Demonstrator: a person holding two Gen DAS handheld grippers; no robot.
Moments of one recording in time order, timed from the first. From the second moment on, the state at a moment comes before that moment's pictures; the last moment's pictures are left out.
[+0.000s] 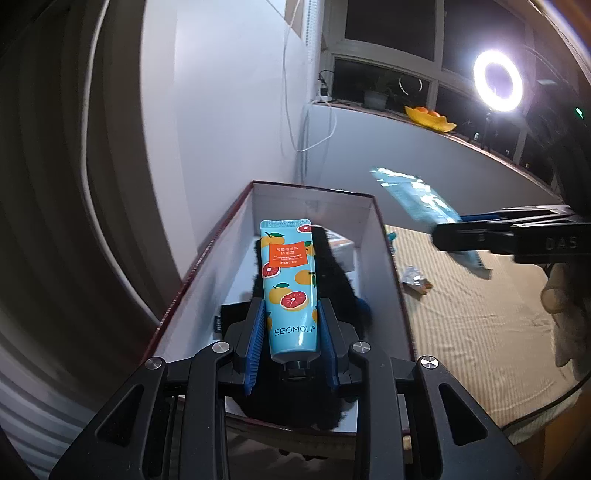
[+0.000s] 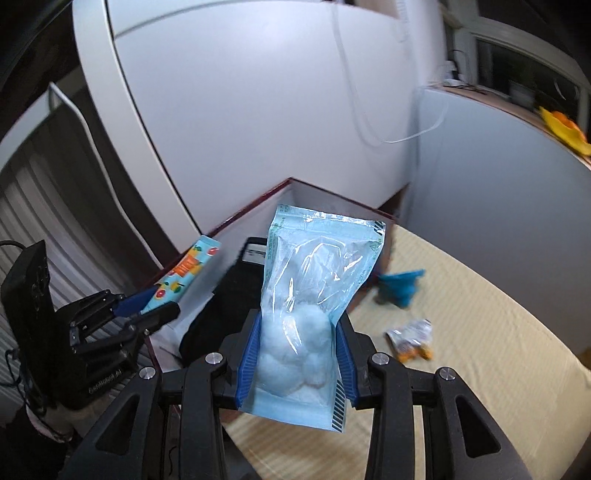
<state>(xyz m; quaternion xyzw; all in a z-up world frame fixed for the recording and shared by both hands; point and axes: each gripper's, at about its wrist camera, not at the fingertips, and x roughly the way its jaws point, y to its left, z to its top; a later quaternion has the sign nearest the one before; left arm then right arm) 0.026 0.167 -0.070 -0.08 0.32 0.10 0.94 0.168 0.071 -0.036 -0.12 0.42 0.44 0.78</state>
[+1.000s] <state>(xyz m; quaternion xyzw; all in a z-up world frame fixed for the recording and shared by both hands) 0.044 0.186 -0.088 -0.08 0.35 0.13 0.92 0.208 0.151 -0.079 -0.10 0.48 0.44 0.75</state>
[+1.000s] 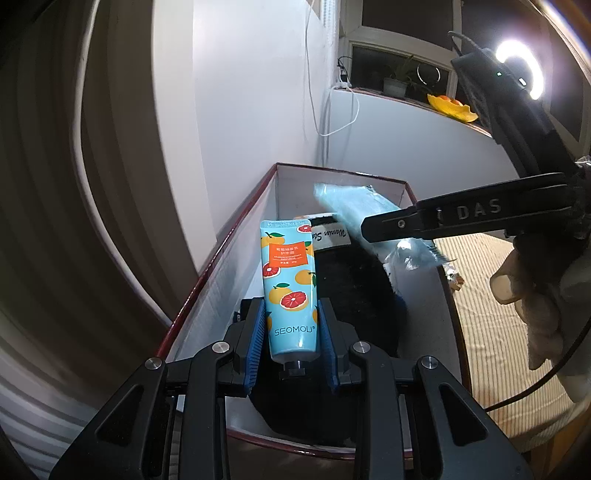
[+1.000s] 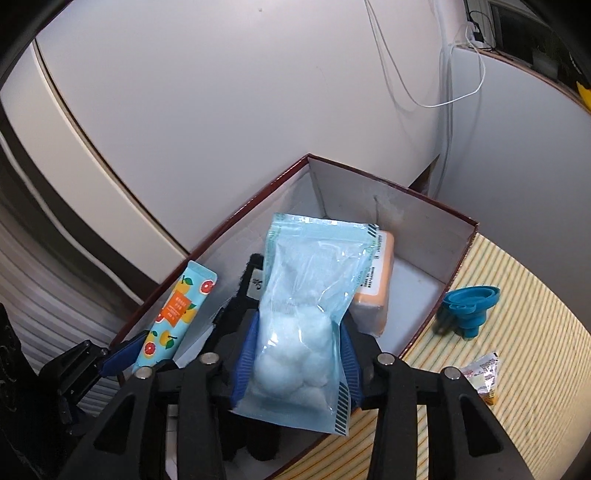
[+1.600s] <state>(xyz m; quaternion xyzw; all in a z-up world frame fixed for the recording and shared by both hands) 0.026 0.176 -0.074 -0.09 0.32 0.13 0.93 0.208 0.110 -0.056 -0.07 0.45 0.45 0.77</state>
